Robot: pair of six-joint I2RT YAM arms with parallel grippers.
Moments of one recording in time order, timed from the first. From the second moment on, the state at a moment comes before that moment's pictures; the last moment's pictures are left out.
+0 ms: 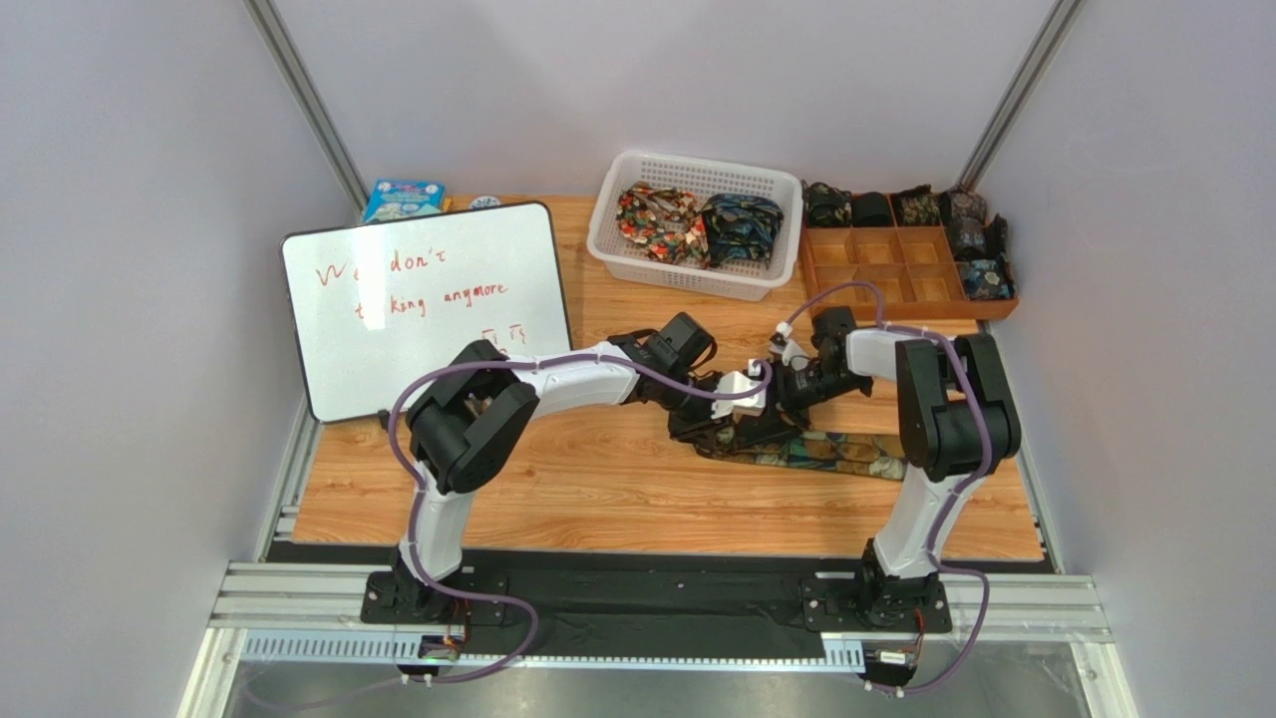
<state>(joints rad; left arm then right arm) -0.87 2.02 1.36 -0.35 0.59 0.63 0.11 1.87 0.96 -0.59 -0.89 0.22</state>
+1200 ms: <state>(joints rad) -0.81 1.98 1.36 -0.45 0.57 0.67 0.08 1.90 0.96 -0.60 -0.86 0.23</state>
